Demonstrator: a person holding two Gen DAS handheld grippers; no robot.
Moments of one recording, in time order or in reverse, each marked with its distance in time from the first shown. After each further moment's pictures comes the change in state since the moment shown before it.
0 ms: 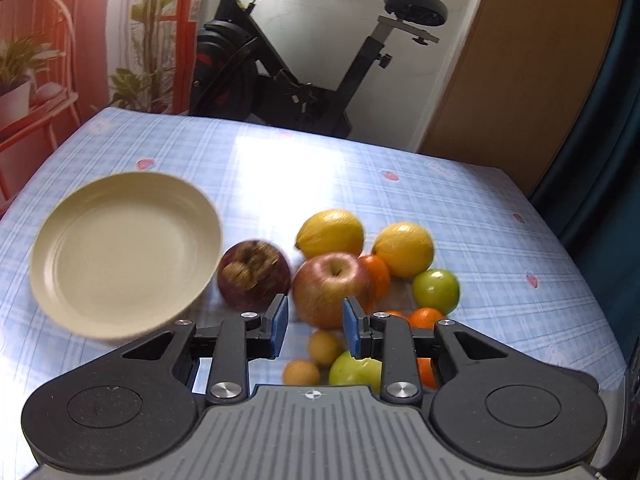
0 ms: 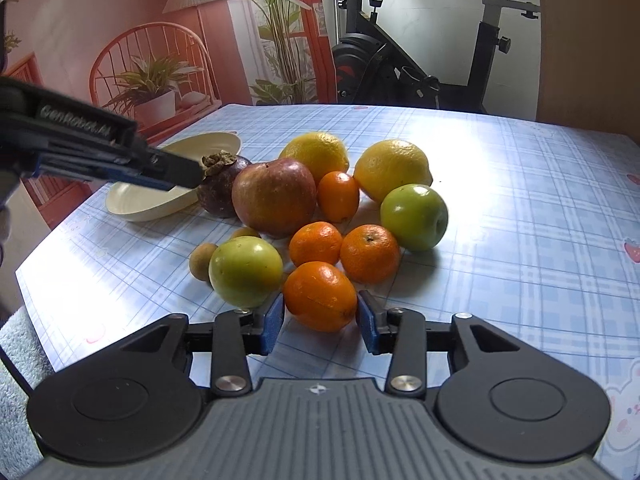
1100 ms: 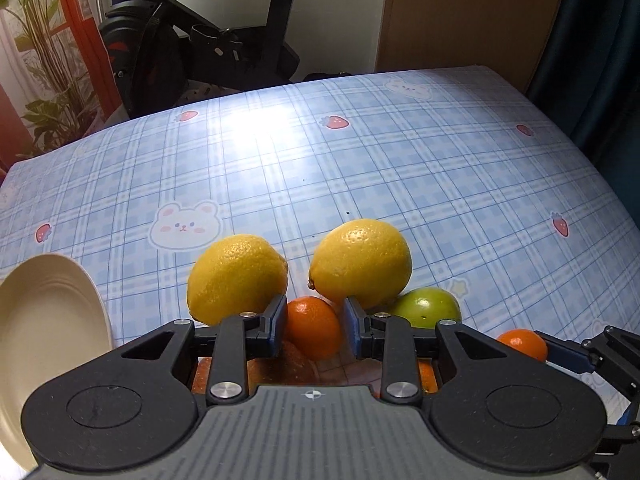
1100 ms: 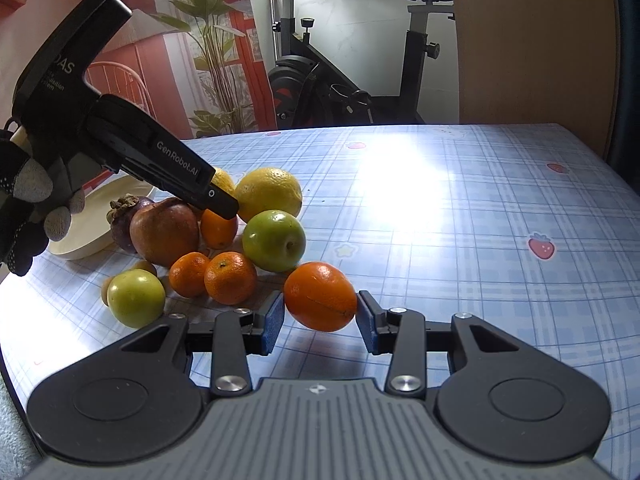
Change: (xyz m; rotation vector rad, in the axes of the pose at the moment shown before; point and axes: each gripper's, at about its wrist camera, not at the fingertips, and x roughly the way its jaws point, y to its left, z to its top) left arm 0.109 -0.072 0.049 0.287 0.240 0.033; right arm -0.019 -0.067 -0.005 0.097 -0.058 -0.119
